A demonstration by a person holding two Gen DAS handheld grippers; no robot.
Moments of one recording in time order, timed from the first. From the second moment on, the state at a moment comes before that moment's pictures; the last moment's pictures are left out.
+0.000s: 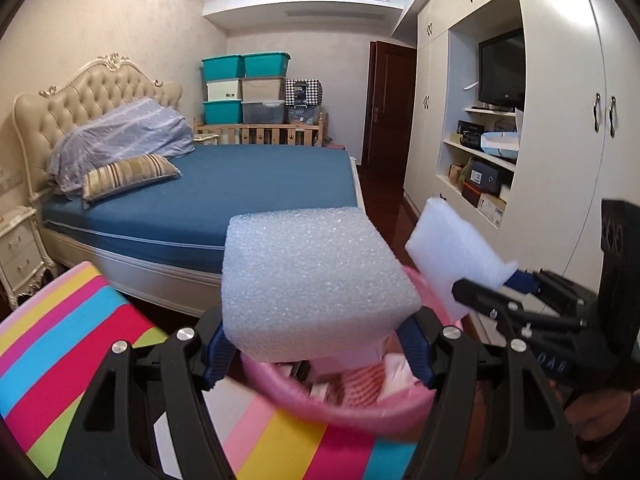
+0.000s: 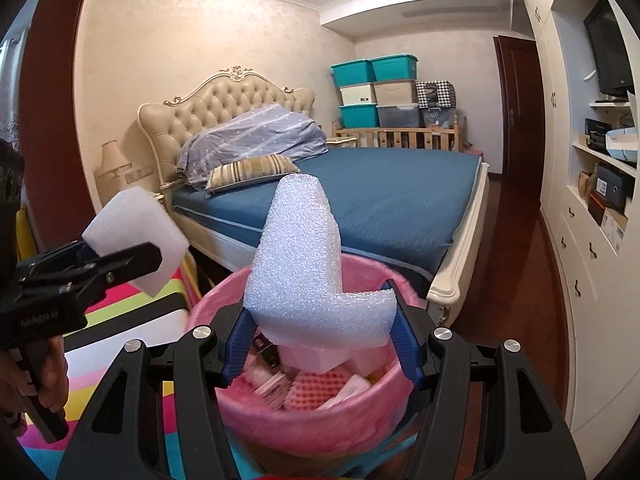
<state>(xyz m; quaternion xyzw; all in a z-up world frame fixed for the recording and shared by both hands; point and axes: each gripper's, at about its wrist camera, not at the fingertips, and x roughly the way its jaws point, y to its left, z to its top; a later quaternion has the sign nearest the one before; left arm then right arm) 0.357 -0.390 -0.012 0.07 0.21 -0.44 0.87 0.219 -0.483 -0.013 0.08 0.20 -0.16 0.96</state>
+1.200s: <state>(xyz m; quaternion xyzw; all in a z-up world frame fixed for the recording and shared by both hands) 0.284 -0.223 0.035 0.10 0.16 -0.40 0.90 0.131 -0.334 0.045 -0.02 0.29 -0.21 0.94</state>
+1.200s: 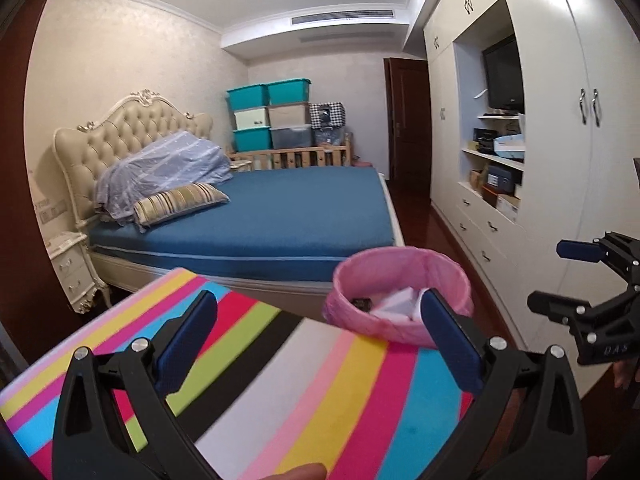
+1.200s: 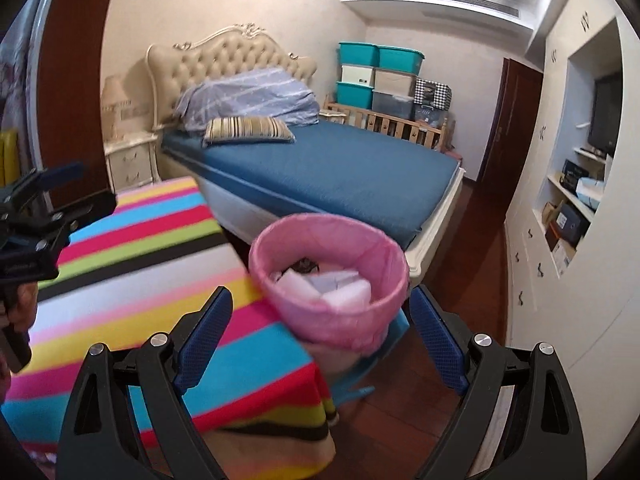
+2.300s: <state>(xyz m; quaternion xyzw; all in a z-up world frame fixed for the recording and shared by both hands) 0.261 -0.207 -0.010 0.11 0.20 -0.41 0.88 0.099 -0.333 0.015 0.02 0.27 -0.20 0.94</state>
